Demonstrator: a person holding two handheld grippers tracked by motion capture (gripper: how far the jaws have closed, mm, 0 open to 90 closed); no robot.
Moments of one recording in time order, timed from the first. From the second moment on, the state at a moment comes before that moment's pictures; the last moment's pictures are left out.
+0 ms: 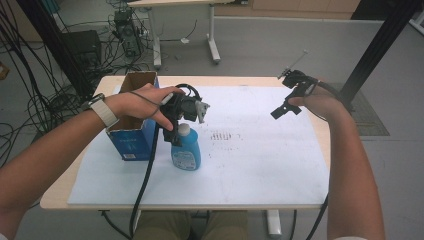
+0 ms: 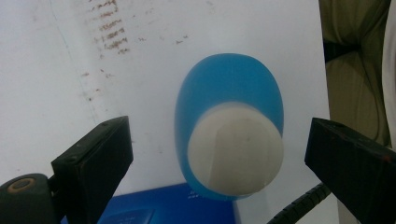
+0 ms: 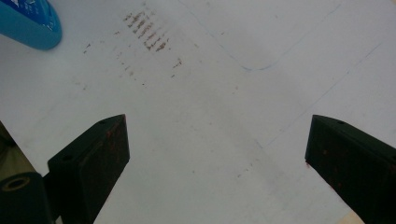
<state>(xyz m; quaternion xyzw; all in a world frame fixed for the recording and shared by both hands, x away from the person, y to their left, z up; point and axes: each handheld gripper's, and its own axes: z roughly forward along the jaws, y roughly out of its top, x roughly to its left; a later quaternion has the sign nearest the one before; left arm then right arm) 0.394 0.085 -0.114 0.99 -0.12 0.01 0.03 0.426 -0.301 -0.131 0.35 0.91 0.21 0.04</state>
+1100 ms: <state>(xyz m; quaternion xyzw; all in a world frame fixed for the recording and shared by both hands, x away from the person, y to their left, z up) 0.395 0.086 -0.114 0.99 -0.11 0.02 0.04 0.426 -0.302 -0.131 0.35 0.91 0.21 0.04</state>
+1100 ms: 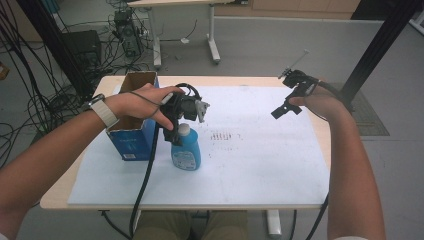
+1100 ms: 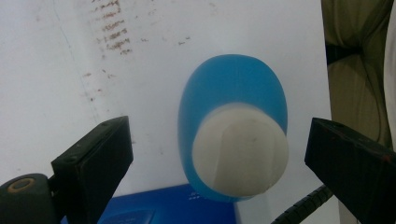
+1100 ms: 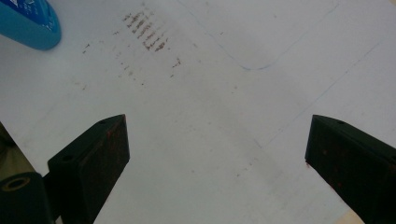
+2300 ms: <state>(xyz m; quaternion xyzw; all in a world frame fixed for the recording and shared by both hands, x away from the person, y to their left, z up) 0.394 0.085 -0.115 0.99 -0.11 0.02 0.04 0.427 -0.300 -0.131 0.34 0.92 0.21 0.04</state>
